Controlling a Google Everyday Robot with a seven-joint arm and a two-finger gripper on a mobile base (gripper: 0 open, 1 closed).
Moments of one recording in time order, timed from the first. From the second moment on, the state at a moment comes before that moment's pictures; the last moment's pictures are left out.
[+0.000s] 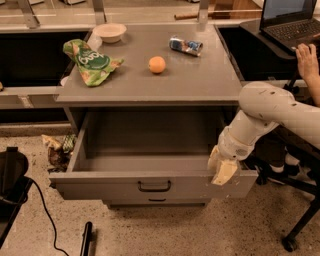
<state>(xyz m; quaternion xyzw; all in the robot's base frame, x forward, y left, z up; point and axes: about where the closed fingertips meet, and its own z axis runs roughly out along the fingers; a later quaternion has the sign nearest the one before) 0.508 -0.179 0.661 -0.70 0.69 0.16 0.08</state>
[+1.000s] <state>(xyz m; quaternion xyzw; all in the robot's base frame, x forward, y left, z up) 0.504 -0.182 0.662 -0.69 0.70 0.16 0.08</state>
